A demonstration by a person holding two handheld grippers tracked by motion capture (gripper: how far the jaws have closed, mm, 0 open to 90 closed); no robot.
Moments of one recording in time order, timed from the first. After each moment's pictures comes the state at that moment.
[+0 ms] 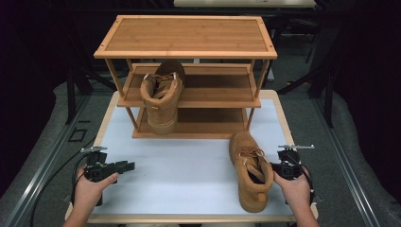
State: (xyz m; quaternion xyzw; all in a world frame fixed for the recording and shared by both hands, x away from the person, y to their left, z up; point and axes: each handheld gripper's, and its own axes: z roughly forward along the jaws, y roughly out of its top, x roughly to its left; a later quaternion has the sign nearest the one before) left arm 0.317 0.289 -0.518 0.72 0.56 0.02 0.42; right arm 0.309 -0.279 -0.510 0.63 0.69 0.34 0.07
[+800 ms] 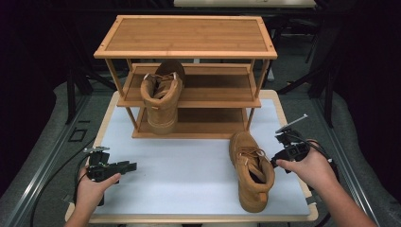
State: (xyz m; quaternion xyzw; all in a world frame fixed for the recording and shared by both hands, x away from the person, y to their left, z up) left arm 0.318 0.284 -0.520 0.72 0.55 0.02 0.42; right arm 0.326 -0.267 -0.420 0.61 0.78 0.13 0.03
